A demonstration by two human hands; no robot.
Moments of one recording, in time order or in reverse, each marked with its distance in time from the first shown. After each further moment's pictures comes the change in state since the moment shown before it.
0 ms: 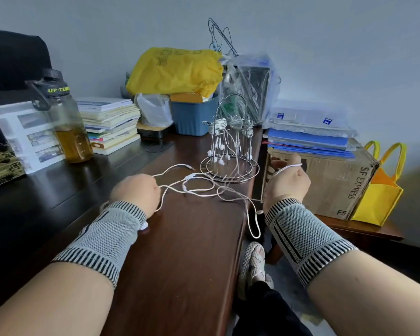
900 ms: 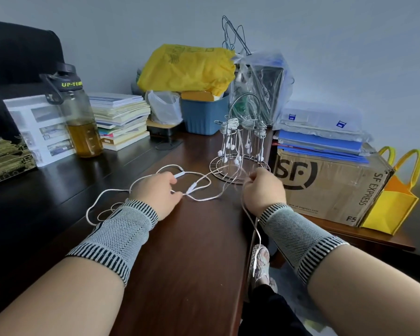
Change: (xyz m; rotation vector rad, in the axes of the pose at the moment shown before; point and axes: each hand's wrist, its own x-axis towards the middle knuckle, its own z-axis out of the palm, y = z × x) left_hand -0.003 0.005 0.007 -0.213 -0.046 0.087; right_hand -0.015 0.022 0.019 -1.100 -0.503 -0.403
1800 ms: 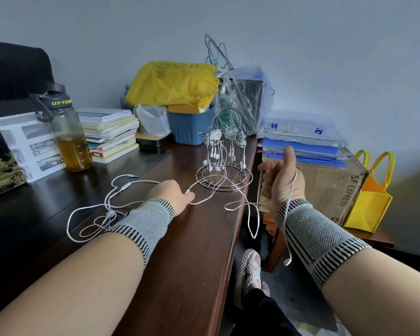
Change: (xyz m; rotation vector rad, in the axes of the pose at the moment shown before) left_hand 0.012 0.052 0.005 -0.060 -0.164 -0.132; right_hand 0.005 0.022 -0.051 1.213 0.184 0.089
